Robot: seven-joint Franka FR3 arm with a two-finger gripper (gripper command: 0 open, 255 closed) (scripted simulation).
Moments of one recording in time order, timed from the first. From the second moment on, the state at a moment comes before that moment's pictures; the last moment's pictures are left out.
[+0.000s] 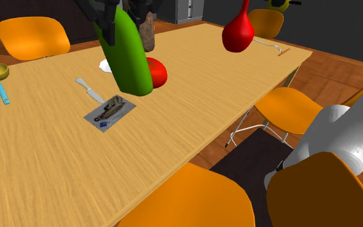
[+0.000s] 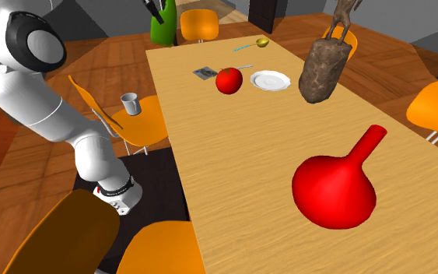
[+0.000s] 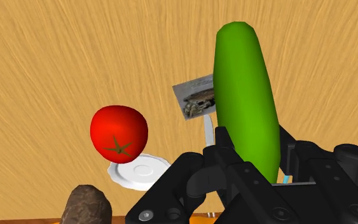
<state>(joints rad) 0.22 -0.27 0.75 -1.56 -0.18 1.65 0.89</state>
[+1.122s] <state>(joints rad) 0.25 -0.37 0.71 -1.88 -0.13 1.89 0.91</state>
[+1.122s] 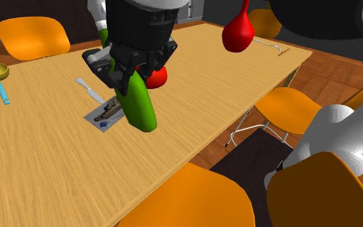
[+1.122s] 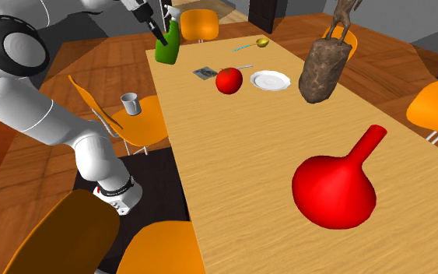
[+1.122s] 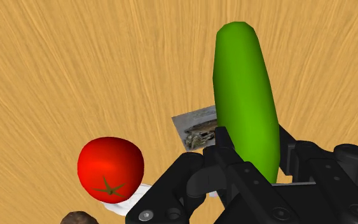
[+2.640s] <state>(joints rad) 0.27 -0.40 0.73 -2.12 -0.13 2.12 0.98</state>
